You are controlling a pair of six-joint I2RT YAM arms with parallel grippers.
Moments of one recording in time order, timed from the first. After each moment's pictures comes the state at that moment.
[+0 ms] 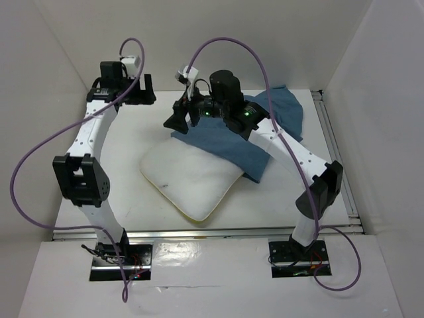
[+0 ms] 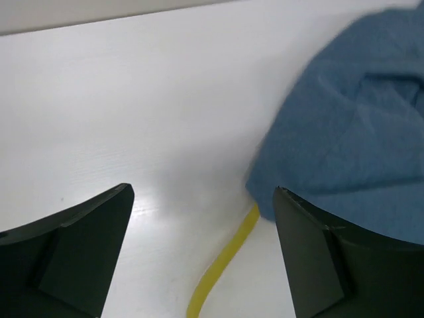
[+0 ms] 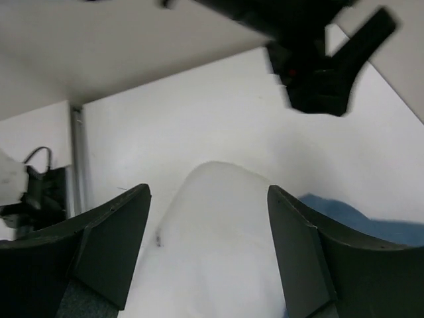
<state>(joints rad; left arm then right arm) 0.01 1.84 1.83 -0.57 0.24 -0.07 0.75 1.76 1.87 -0.29 -0.55 -0.01</state>
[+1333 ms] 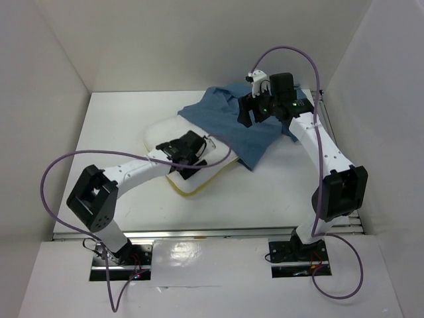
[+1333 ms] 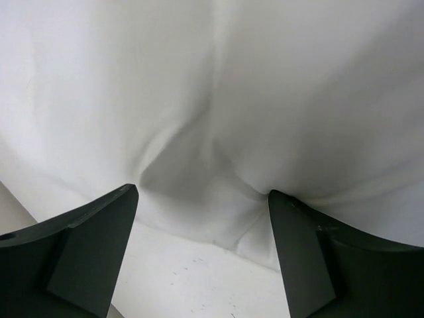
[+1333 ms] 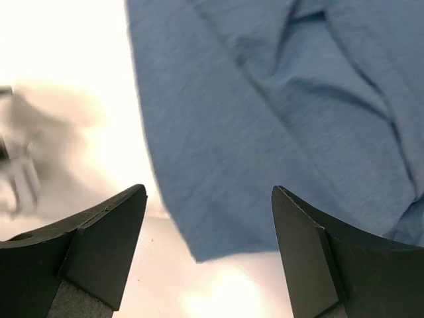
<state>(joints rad) -0.72 1.63 1.13 -0.55 -0.38 0.33 0.26 1.63 1.59 -0.59 -0.36 -0.19</state>
